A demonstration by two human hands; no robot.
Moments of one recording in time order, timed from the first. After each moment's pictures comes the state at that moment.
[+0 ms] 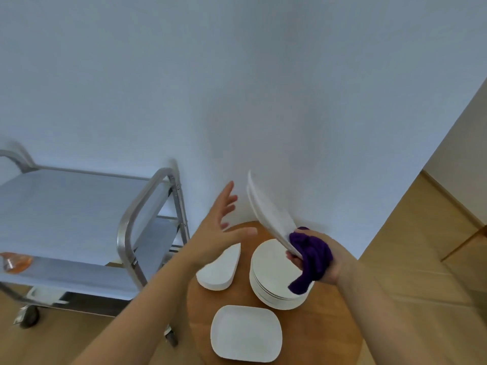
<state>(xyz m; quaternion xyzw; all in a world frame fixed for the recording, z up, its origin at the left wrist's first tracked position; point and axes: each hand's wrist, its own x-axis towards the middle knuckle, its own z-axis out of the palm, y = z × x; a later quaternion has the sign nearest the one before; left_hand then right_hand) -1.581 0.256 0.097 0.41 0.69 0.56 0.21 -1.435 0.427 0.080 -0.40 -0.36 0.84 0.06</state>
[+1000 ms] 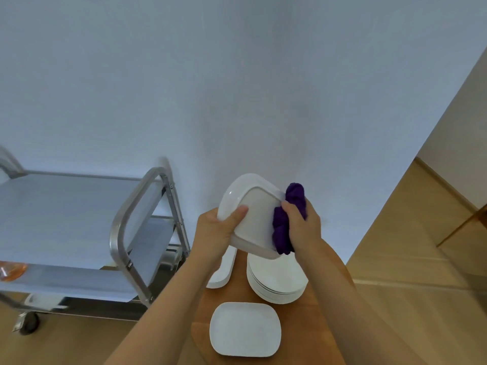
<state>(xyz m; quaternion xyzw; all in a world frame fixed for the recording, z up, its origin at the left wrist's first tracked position) -1.565 0.279 0.090 0.20 0.64 0.71 0.22 -1.477 0.415 0.073 -0.37 -0.59 0.64 0.33</state>
